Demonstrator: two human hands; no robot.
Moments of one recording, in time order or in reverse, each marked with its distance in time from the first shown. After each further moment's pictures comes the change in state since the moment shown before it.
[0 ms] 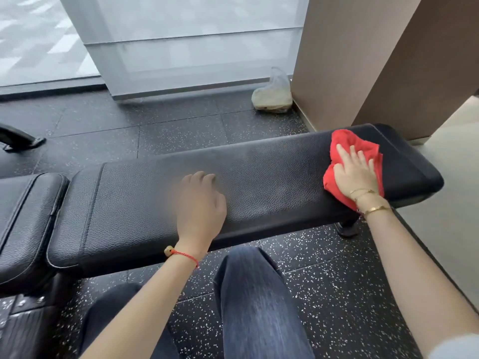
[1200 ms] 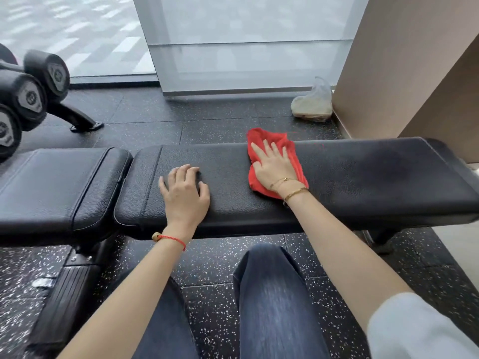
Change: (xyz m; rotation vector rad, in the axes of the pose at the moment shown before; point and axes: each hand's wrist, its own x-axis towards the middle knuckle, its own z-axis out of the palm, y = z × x) left_hand -0.009 -0.099 -0.044 -0.050 0.058 -0.202; right_hand -0.054 -0.237 0.042 0.002 -0.139 -0.554
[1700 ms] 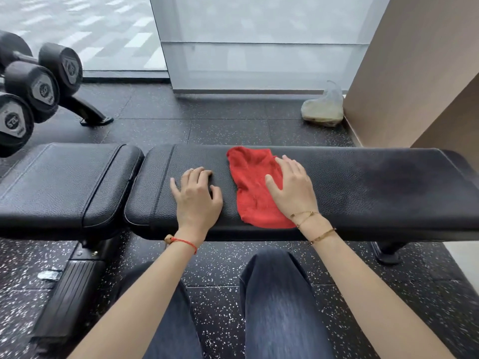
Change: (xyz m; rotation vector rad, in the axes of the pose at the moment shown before) left_hand 0.000 -0.003 0.004 -0.038 0.046 0.003; right_hand -0.060 -0.011 -0.009 0.287 0.243 0.026
